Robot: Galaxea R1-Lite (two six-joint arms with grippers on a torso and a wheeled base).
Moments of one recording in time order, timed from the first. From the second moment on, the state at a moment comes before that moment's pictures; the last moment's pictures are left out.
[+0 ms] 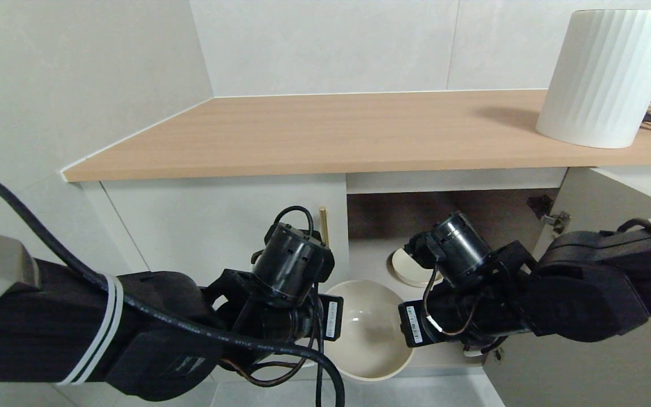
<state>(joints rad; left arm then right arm) -0.77 1.86 -0.95 -0.15 0.29 -0.43 0.76 1.89 -1.13 0.15 -0.06 0.46</state>
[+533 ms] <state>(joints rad) -0.77 1.86 -0.95 -0.16 0.29 -0.43 0.77 1.89 -1.13 0.15 -0.07 0.46</state>
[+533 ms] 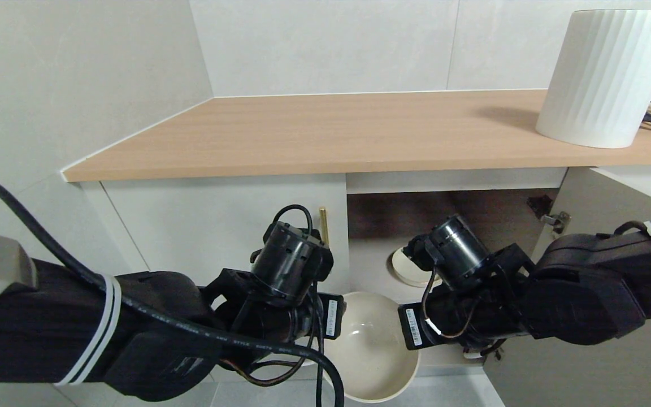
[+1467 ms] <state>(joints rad) -0.75 1.79 -0.94 -0.16 0.29 -0.43 0.48 2.17 -1.37 0.14 -0.26 0.83</state>
